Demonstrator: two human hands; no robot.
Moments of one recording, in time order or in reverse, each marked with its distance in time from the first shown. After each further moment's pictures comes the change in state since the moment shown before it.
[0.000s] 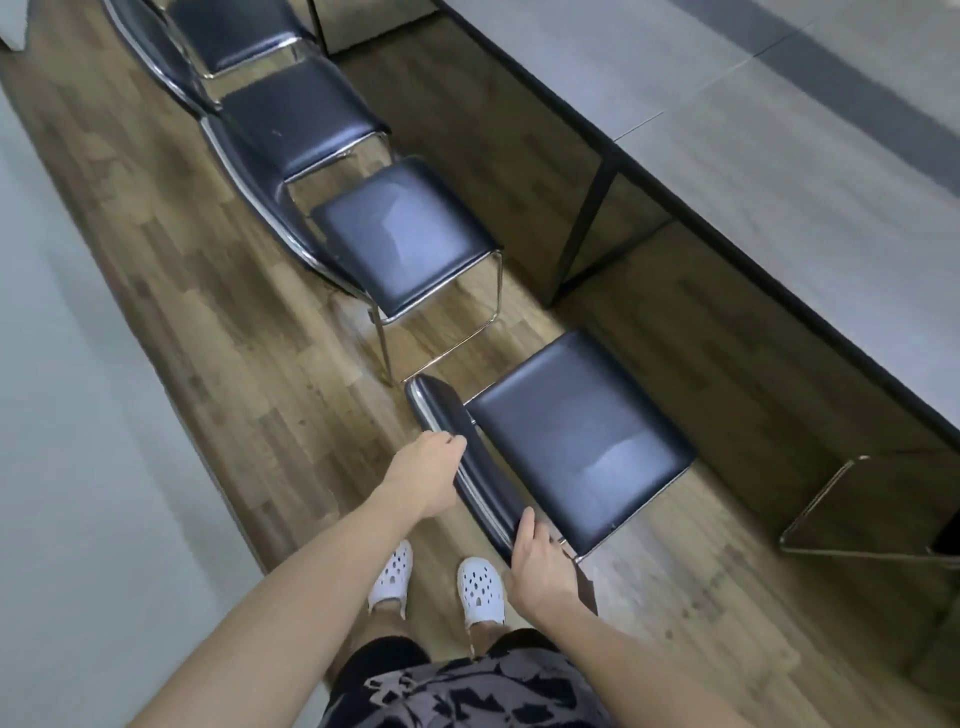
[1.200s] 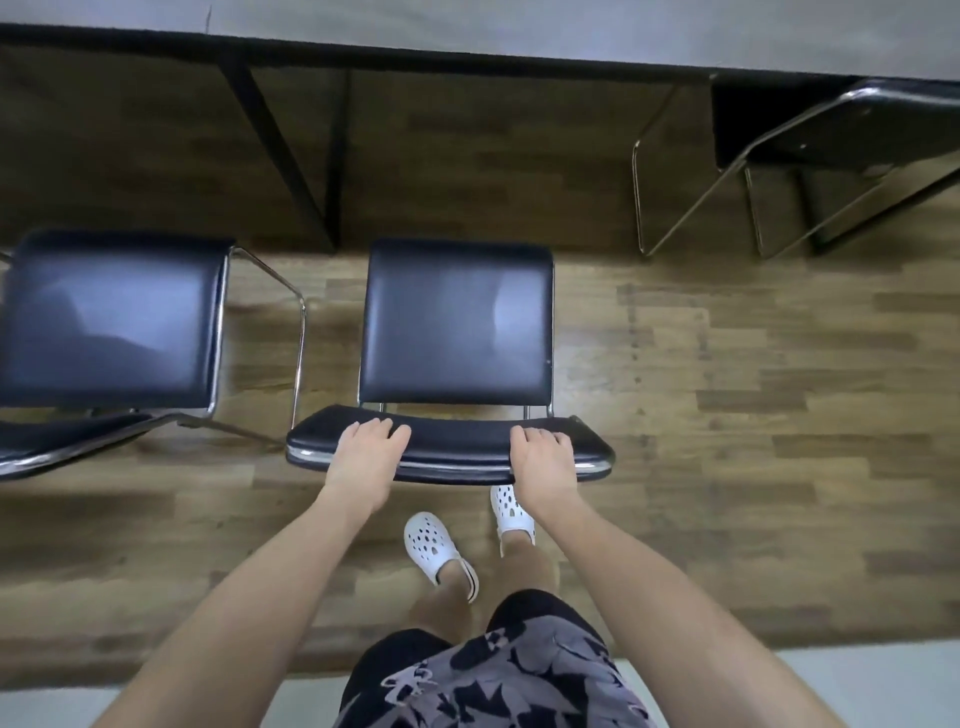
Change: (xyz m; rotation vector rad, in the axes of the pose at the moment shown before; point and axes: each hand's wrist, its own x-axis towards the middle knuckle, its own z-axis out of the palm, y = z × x) left_hand 0.105 -0.039 0.026 0.686 -0.158 0.678; right_hand 0.012 -0.030 0.020 0.404 0.201 0.577
